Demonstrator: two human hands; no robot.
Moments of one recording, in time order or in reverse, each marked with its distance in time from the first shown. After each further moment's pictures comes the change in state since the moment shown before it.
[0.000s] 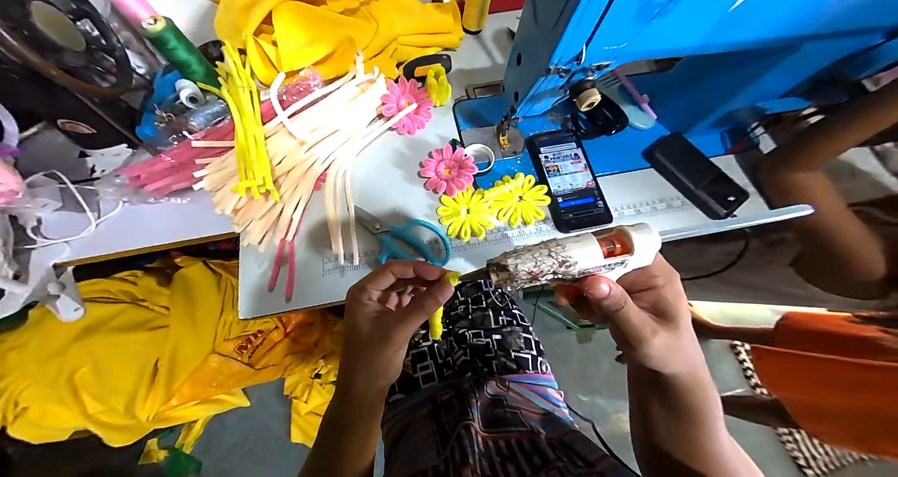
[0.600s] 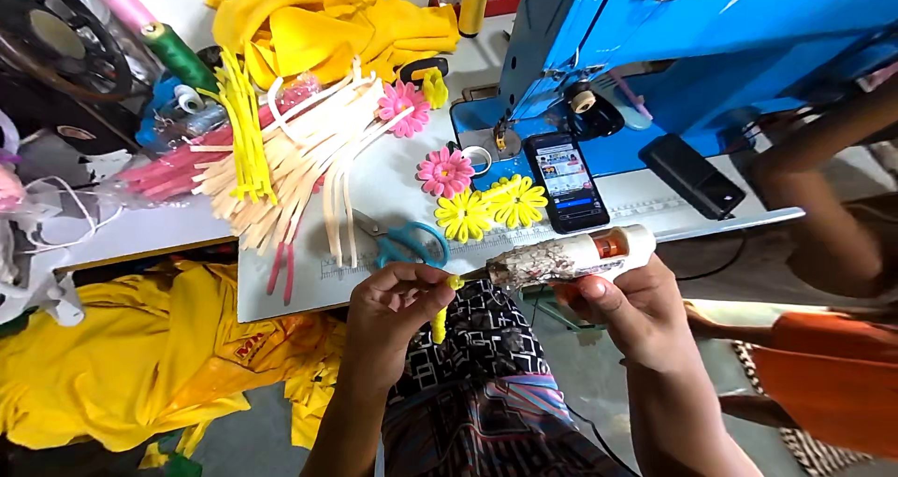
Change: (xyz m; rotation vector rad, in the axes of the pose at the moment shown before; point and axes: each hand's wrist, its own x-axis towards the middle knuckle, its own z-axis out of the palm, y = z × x) left_hand 0.001 0.001 0.004 -0.078 -0.020 -0.065; right_hand -0.002 0.002 -0.002 -0.016 0.019 0.004
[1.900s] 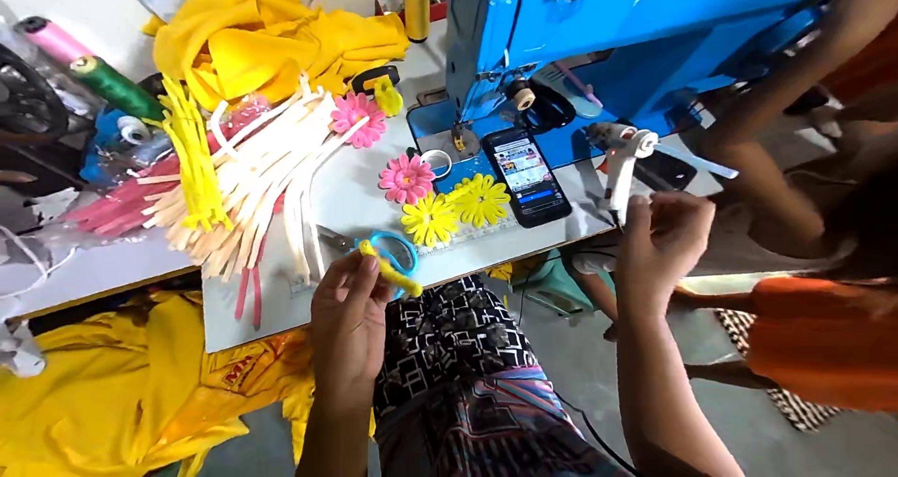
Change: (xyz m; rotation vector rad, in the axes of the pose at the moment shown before) left_hand 0.015 -0.005 0.015 -0.128 0.295 -0.099; right_hand -0.025 0.054 -0.078 -0.755 0.745 0.100
